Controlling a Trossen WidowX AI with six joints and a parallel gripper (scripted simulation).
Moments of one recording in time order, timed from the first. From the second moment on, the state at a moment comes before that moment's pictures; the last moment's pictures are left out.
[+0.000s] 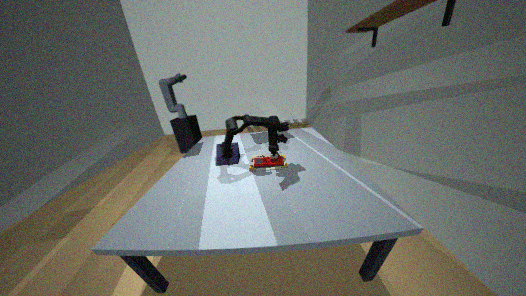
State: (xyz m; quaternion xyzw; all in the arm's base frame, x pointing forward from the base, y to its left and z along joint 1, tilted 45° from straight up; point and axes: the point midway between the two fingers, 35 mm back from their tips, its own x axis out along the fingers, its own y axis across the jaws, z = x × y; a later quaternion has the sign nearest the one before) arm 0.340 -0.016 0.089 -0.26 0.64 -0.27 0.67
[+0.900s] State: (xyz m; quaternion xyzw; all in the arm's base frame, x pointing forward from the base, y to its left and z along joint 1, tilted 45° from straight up) arm 0.341 -0.017 0.090 -0.25 0.63 -0.28 0.68
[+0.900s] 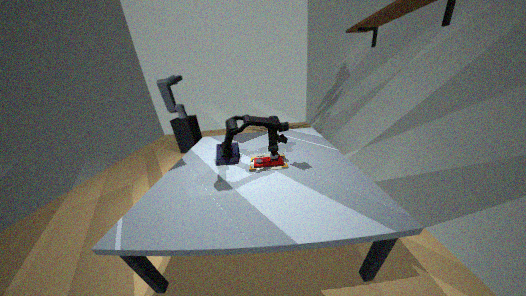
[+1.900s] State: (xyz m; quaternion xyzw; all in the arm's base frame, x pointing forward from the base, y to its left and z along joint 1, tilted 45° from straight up) arm 0.341 -0.022 0.085 -0.27 0.64 -0.26 0.67
